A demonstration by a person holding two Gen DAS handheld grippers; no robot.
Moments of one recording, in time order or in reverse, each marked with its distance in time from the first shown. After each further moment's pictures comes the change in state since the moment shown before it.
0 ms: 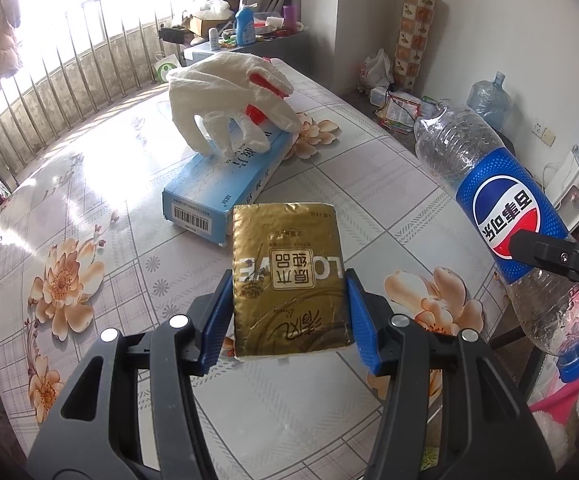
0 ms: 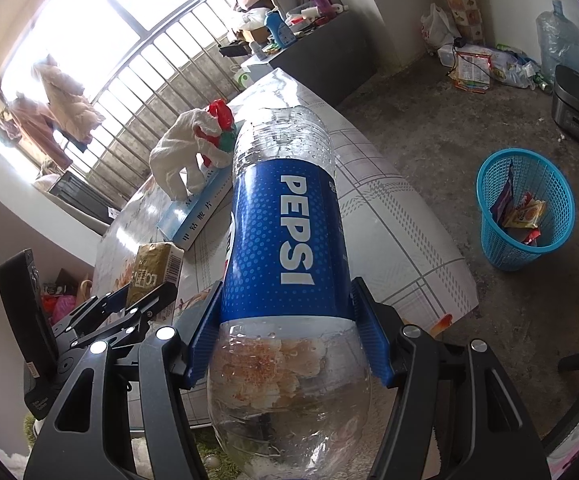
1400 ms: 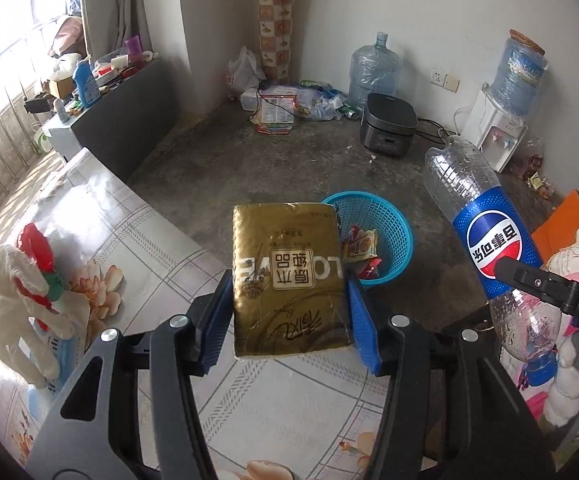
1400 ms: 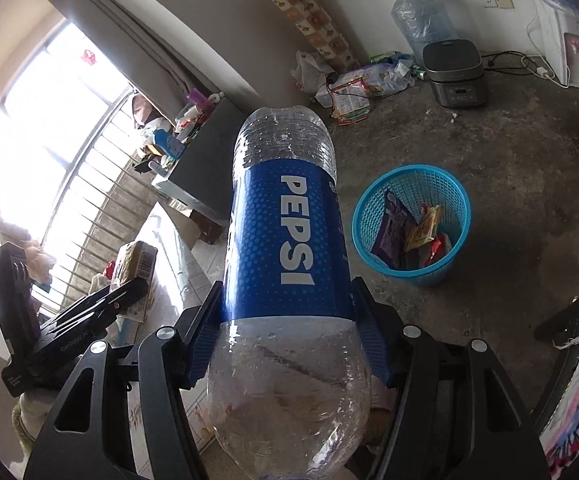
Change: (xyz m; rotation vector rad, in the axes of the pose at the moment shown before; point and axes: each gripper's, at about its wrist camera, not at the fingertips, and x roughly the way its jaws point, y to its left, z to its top) left arm 0.071 -0.188 0.138 0.353 0.045 -0.314; right arm -0.089 -0.185 0.021 0.407 -0.288 -0.152
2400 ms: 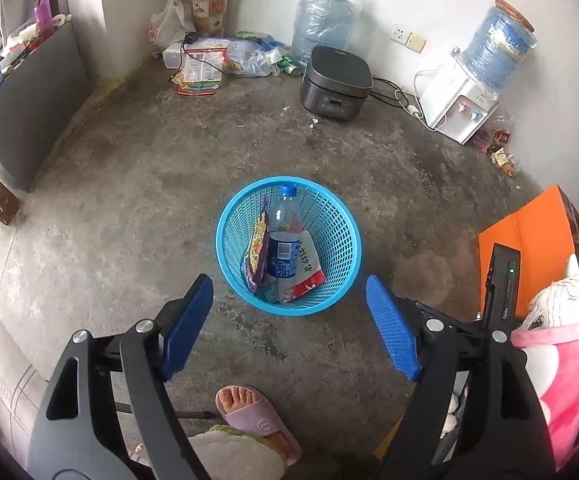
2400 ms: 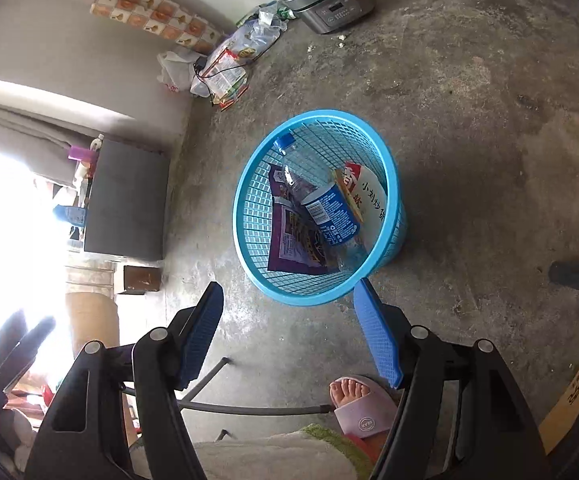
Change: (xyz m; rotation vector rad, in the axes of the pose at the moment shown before) left arm 0.159 -0.055 0.073 0.023 0.152 -0.191; right arm 0.153 -0.158 0.030 0.395 0.078 -0.127
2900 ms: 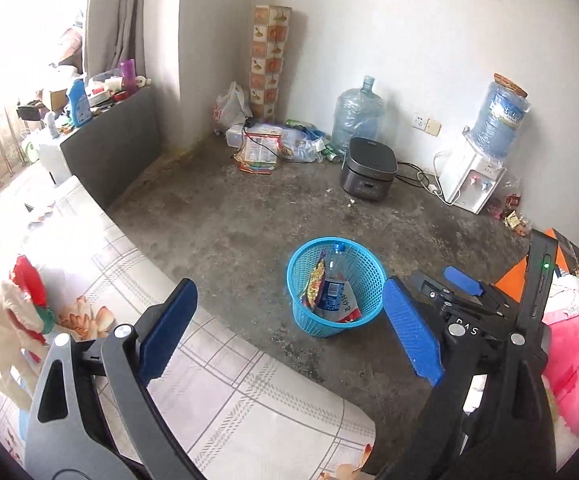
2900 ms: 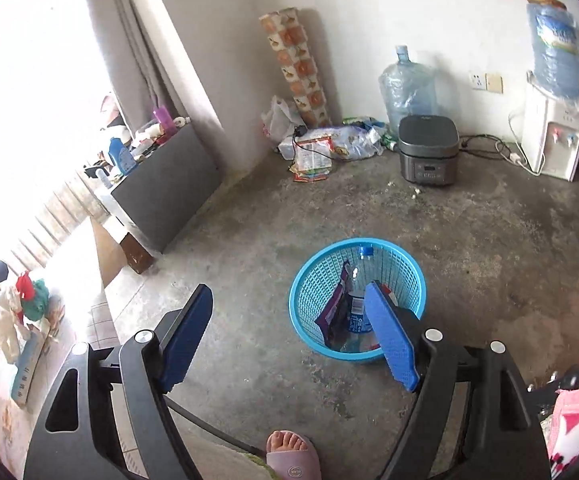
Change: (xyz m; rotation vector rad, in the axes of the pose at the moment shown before) left arm -0.195 0.044 -0.101 -0.061 -0.334 0.147; right arm -0.116 0.149 -0.085 -0.632 -0.350 -0.050
